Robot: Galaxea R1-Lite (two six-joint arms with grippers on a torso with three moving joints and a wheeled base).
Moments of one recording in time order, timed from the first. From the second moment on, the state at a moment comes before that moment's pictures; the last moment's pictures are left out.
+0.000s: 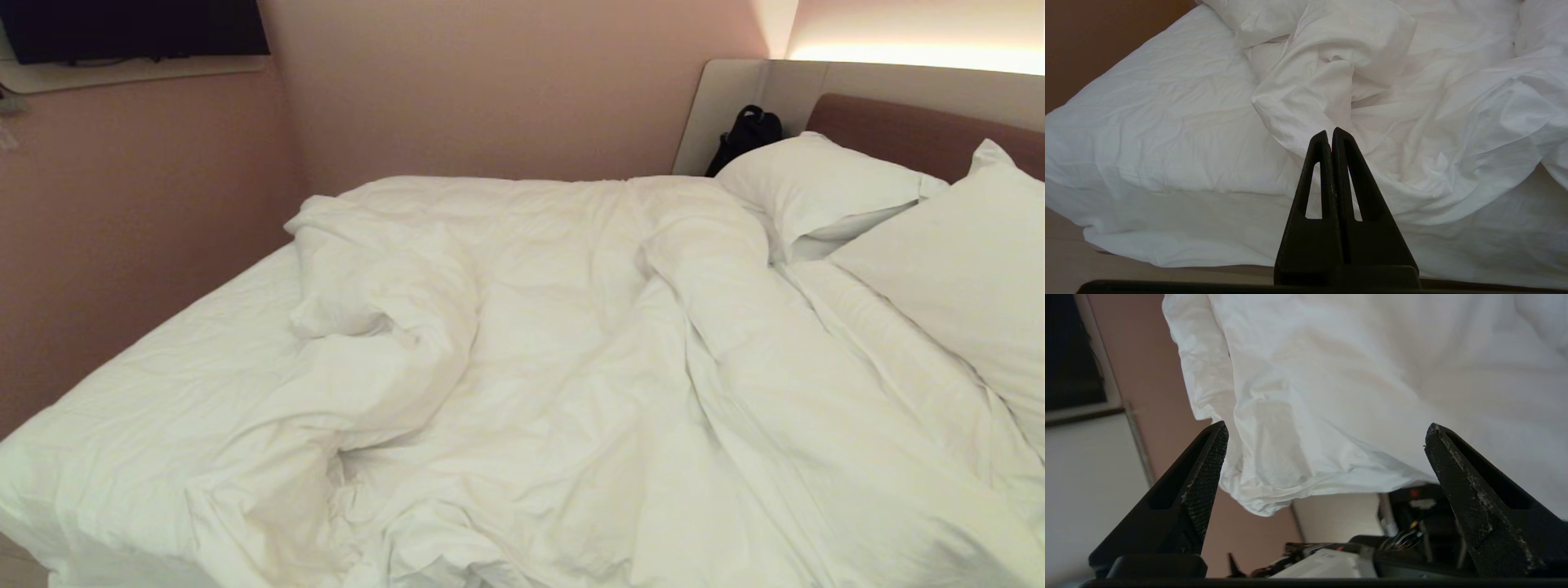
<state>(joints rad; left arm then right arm) 0.00 0.00 0.00 0.00 -0.01 0.03 -1.11 2.16 -1.94 1.52 1.04 -0.38</state>
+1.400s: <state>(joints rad) 0.00 0.00 0.00 0.00 -0.01 0.03 -1.07 2.22 -1.94 1.49 0.76 -0.24</state>
